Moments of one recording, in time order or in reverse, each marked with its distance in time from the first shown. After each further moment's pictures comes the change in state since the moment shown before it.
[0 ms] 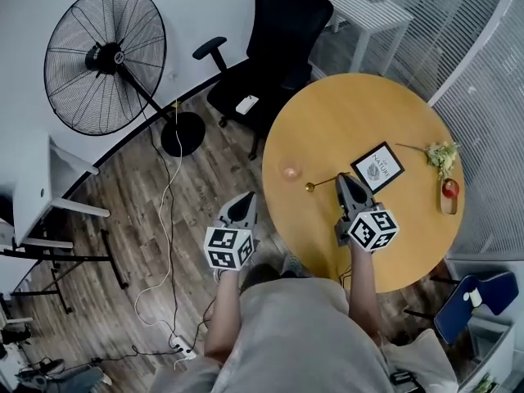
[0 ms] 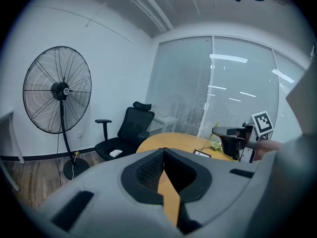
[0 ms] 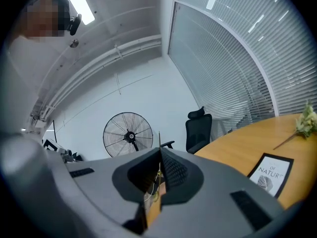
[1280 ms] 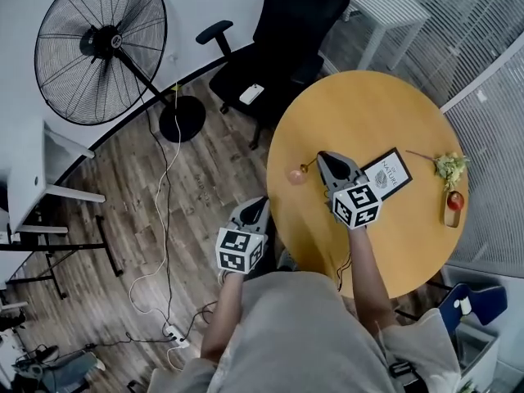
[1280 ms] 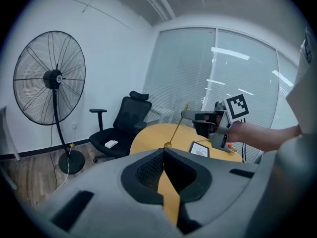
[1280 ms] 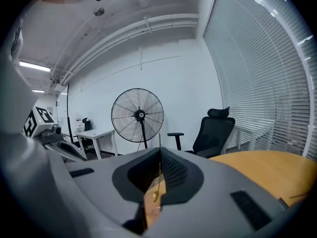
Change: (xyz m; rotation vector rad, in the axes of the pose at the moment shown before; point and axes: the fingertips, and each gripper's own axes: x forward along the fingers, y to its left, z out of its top) left arm 0.043 0.005 -0.028 -0.015 0.103 -0.052; right arm 0.127 0.016 -0.013 -0.339 0.187 0.138
